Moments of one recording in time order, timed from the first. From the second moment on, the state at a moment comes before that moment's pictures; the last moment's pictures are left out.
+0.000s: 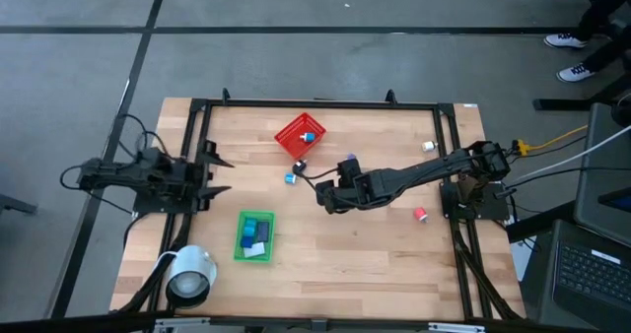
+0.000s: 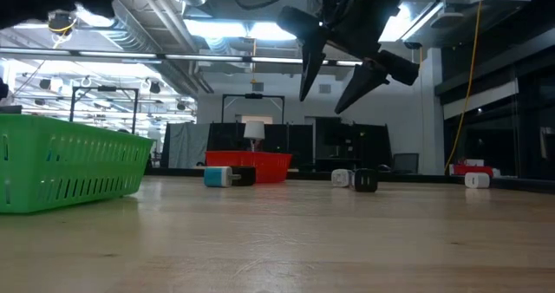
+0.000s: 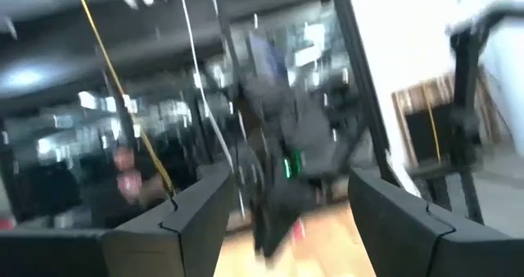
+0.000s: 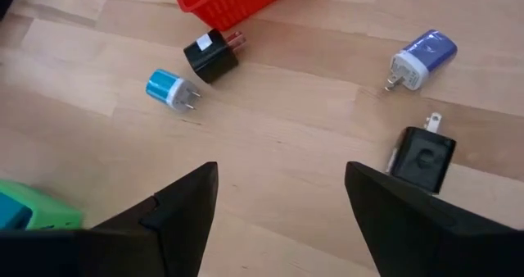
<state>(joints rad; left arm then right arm) -0.08 0.00 0.14 0.16 0.03 0.27 0.22 1.82 1.38 -0.78 0.57 1.42</state>
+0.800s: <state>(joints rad) -0.14 0.00 0.01 0.10 0.08 0.14 0.24 1.82 1.38 -0.75 0.58 1.30</state>
